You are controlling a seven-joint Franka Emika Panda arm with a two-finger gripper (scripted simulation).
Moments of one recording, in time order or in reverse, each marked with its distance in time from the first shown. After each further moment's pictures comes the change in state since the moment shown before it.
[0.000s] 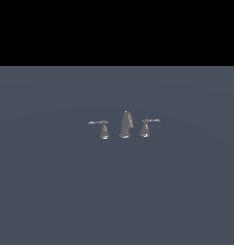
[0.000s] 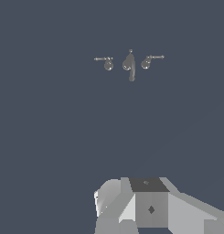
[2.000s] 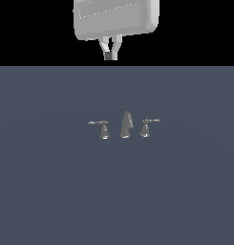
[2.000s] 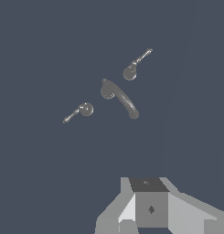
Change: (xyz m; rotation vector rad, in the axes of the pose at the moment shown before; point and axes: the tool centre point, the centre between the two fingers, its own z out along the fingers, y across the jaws) arm 0.179 0.004 0.187 0.001 -0.016 0.654
